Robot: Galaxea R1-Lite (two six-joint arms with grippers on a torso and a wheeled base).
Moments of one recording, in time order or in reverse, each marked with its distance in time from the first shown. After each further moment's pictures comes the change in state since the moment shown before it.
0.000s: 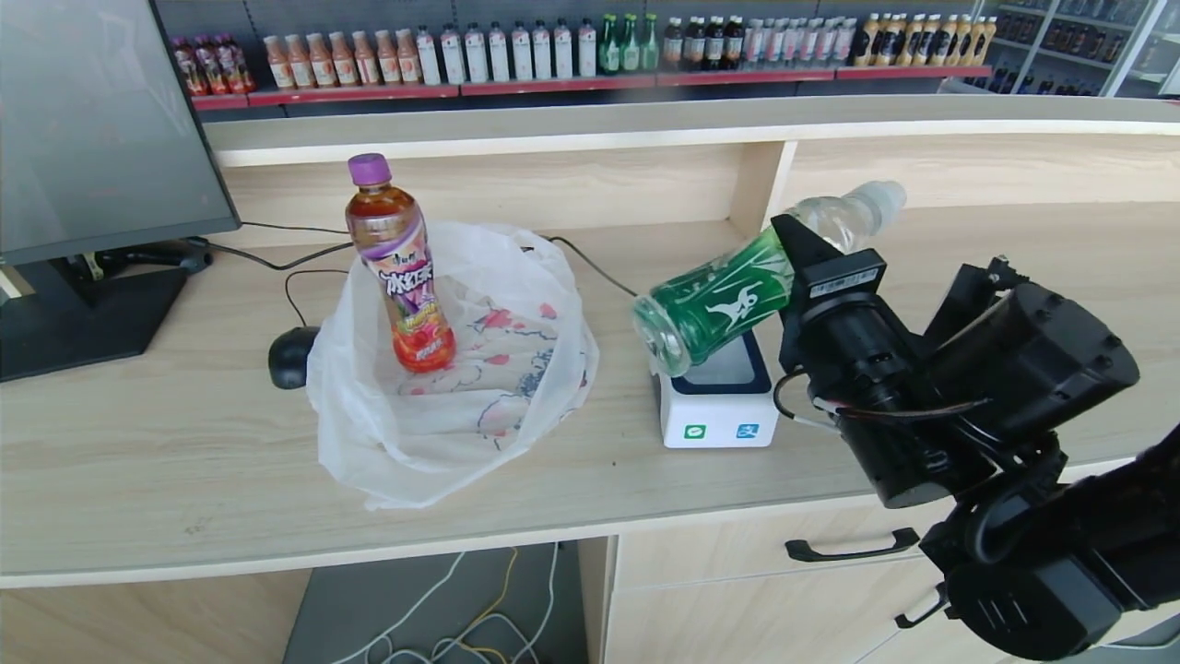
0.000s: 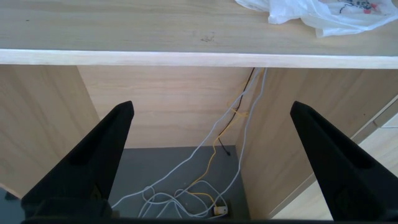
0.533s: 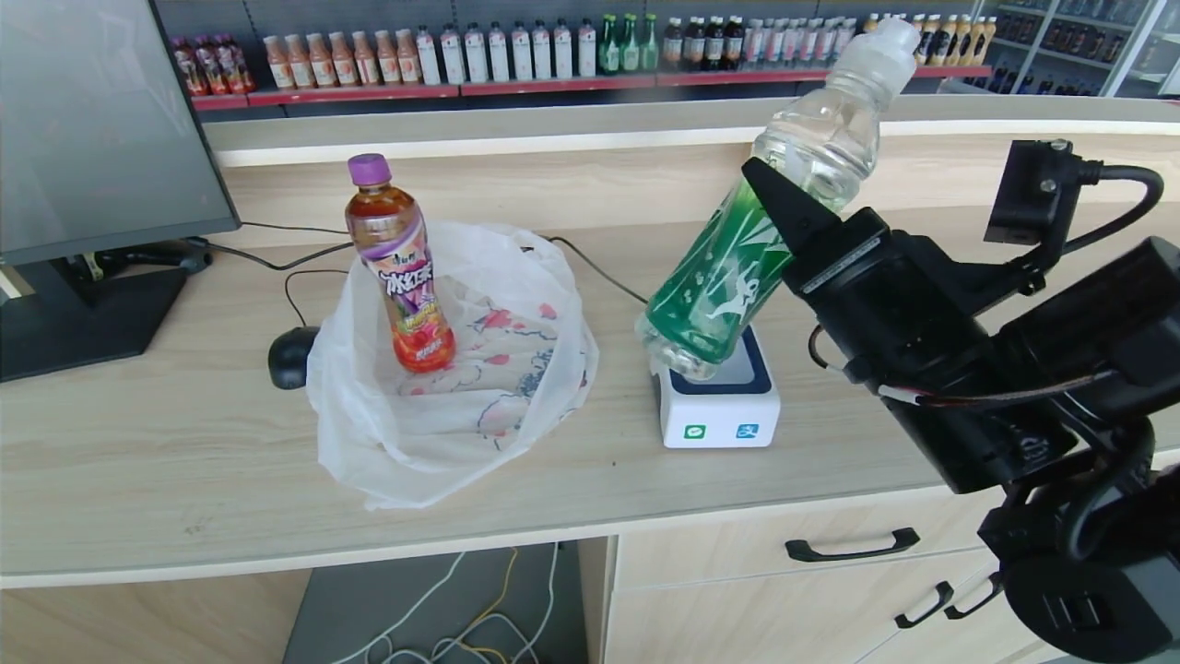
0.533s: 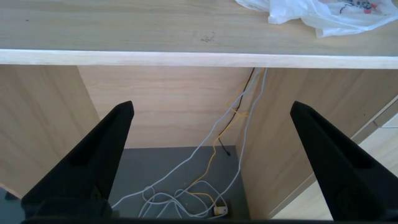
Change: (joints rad) left arm 0.000 0.000 0.000 0.000 0.000 0.000; right arm 0.016 -0.097 -0.013 0.000 0.293 -0.607
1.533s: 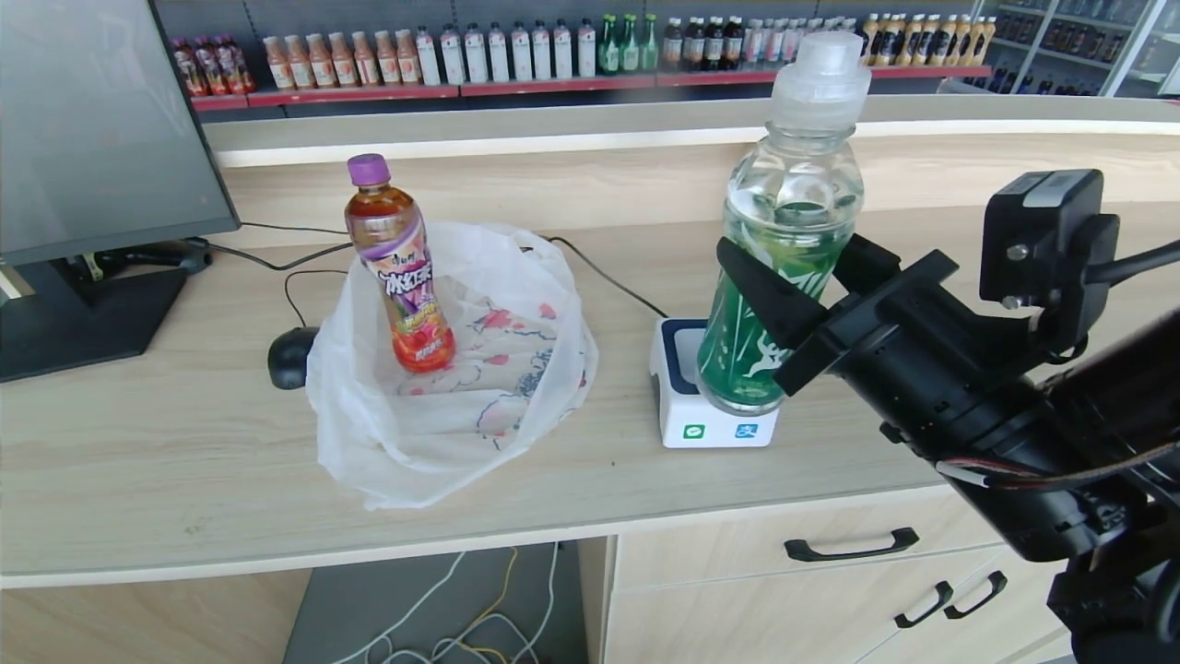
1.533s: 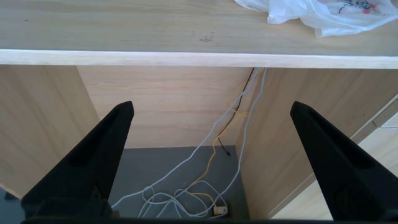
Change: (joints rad) left arm 0.000 0.000 0.000 0.000 0.000 -0.001; right arm 0.032 -0.075 0.139 0.000 0.115 -0.666
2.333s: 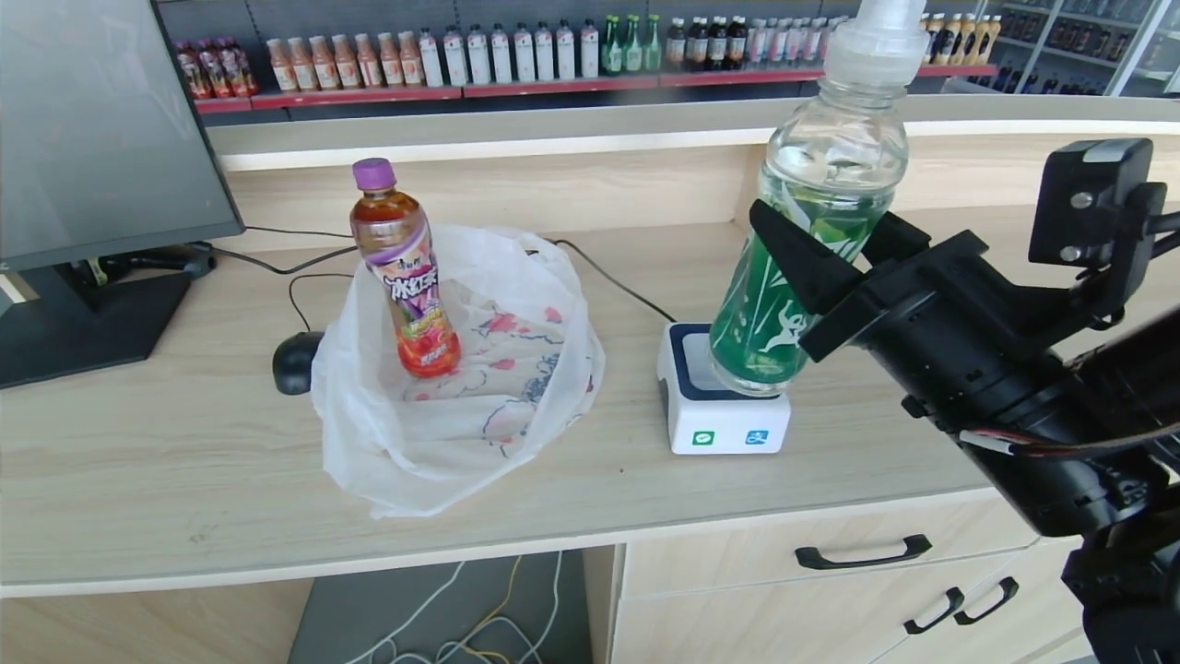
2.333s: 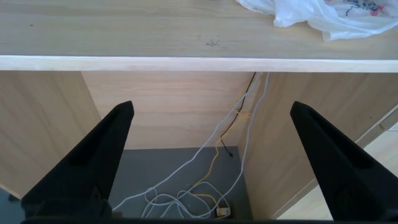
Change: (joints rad) left arm 0.000 0.000 0.000 0.001 0.000 0.000; right arm -0.038 -0.016 -0.018 -0.006 -0.006 0.091
